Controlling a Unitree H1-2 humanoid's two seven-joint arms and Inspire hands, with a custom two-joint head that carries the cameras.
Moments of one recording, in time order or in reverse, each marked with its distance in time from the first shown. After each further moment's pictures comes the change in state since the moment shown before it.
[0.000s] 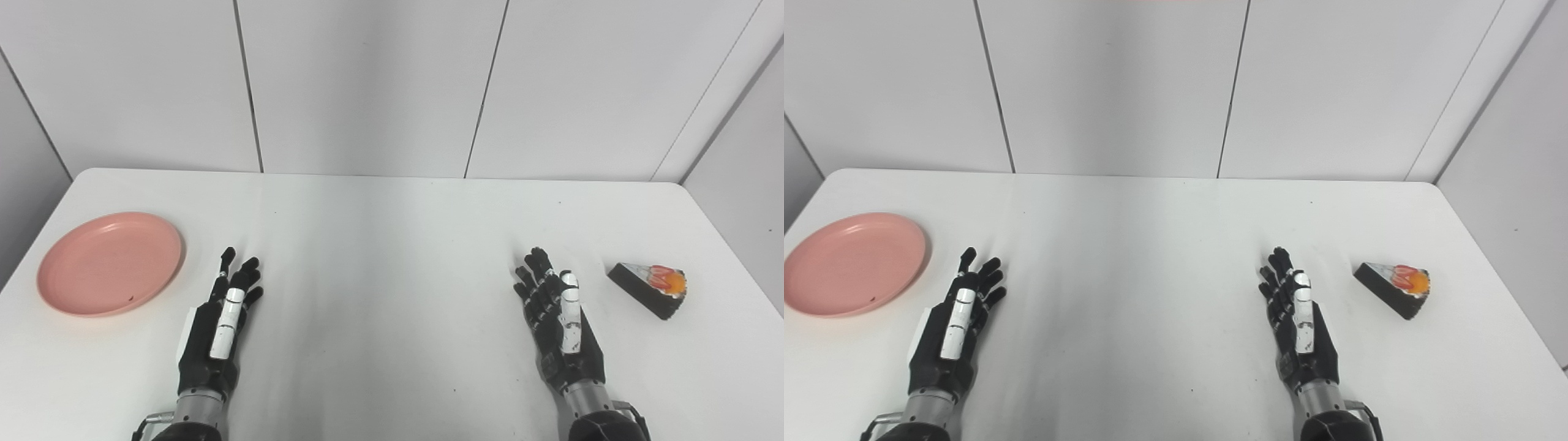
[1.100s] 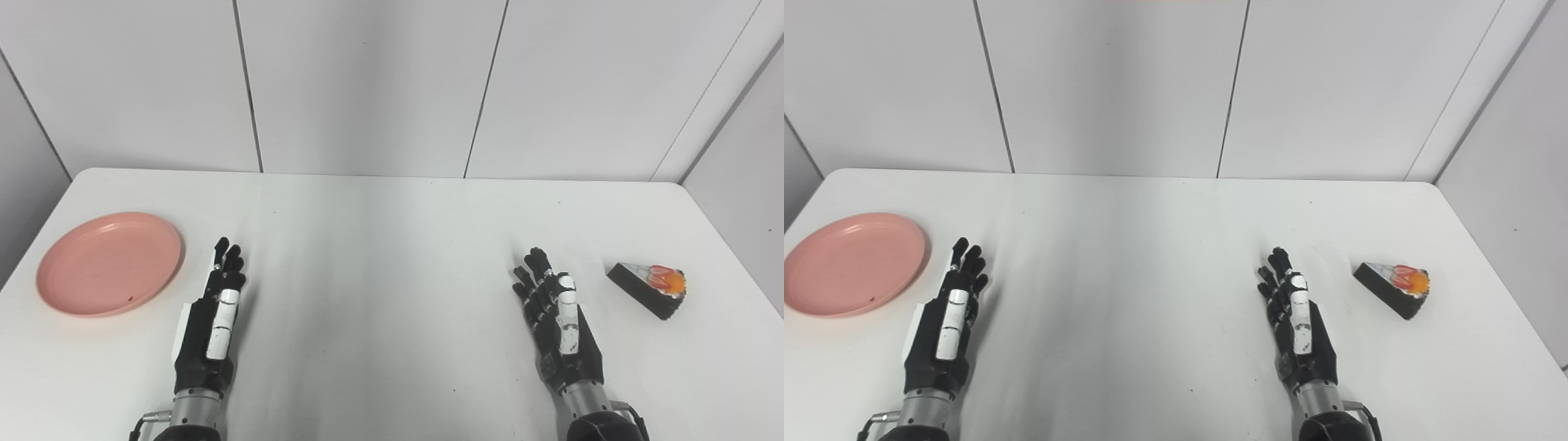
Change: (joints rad) left arm 0.000 0.003 -0.005 0.041 0.062 -0.168 0.003; right arm 0.001 0.001 0.008 0.005 -0.012 -0.019 -0.004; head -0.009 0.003
